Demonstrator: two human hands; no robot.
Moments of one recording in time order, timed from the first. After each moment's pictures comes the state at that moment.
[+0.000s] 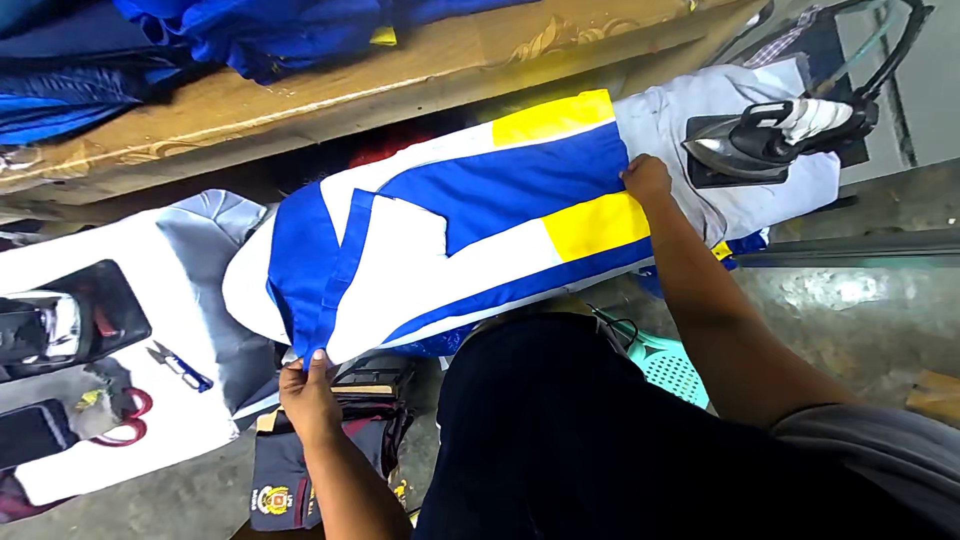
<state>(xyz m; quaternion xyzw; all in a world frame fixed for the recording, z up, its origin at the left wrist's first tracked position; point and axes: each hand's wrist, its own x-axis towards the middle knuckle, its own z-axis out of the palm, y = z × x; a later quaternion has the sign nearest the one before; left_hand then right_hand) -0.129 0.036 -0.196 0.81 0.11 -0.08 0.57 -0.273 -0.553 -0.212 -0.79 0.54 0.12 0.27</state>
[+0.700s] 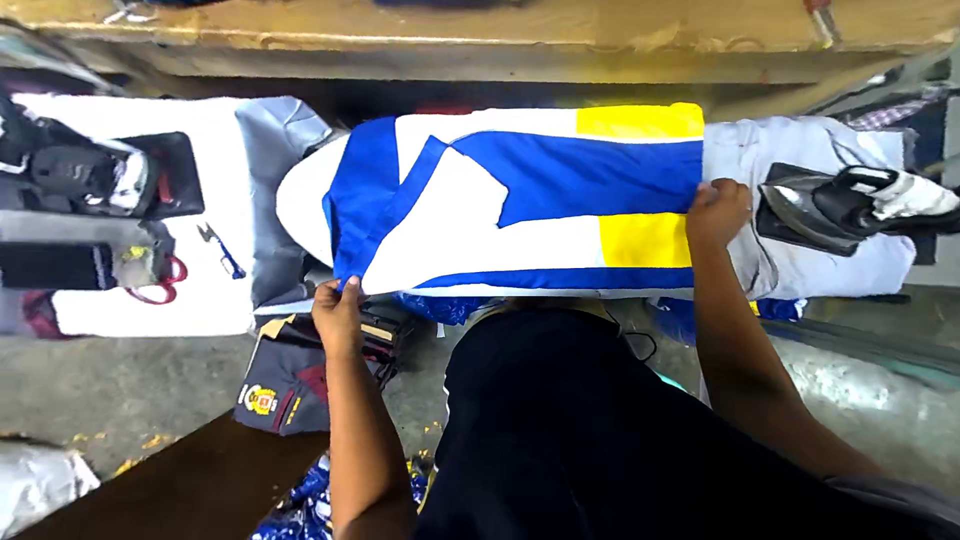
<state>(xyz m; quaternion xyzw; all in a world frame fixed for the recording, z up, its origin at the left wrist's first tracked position) -0.137 0.038 -0.200 0.82 0.16 -0.07 0.54 -0.284 -0.515 -0.209 -0.87 0.47 -0.03 0.15</state>
